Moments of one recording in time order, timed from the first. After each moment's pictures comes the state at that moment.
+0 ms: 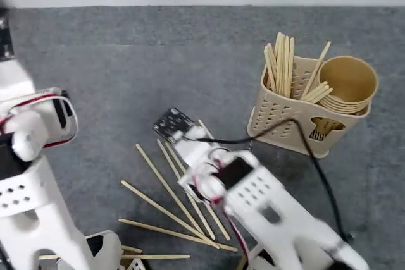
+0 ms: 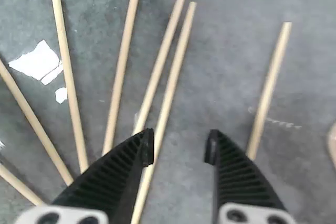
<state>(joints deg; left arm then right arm) -22.5 -35.2 4.2 91.5 3.9 -44.9 -28.4 44.4 61.9 5.5</state>
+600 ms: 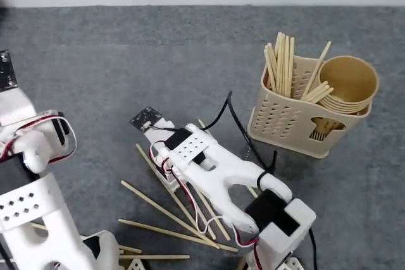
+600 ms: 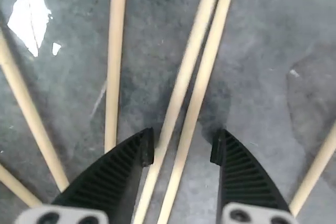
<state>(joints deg) -27.1 -44.0 26.1 80.1 2.2 -46.8 11.1 22.7 61.3 0.0</state>
